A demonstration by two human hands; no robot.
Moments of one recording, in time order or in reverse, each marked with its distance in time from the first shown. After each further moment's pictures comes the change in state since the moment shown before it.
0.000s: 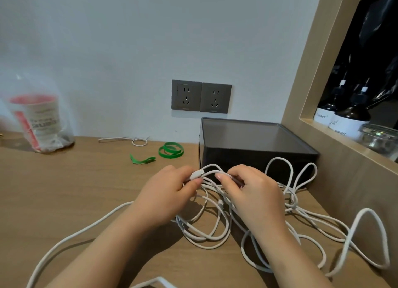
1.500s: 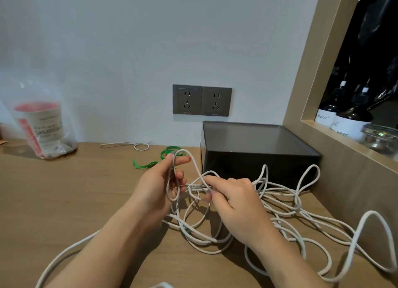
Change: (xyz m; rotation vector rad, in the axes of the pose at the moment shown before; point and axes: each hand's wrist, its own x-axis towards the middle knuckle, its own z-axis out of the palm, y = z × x) left_hand 0.017 -0.009 0.003 -1.459 0.163 -0.463; right_hand -0.001 -0.018 0.002 0.224 -0.388 -0.061
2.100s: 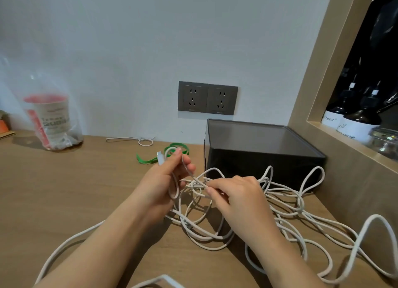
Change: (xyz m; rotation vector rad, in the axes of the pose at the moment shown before) left_hand -0.003 -0.001 -0.001 -0.033 -0.033 0.049; right_hand 0.001 0.006 0.006 -0.294 0.156 -0.109
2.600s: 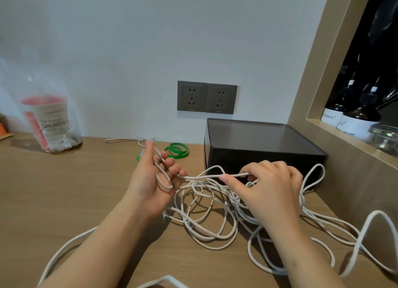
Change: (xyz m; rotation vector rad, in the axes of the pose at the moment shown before) left_hand 0.002 0.013 -0.002 -0.425 0.114 -0.042; right_hand 0.004 0.023 -0.015 -0.197 0.139 0.310
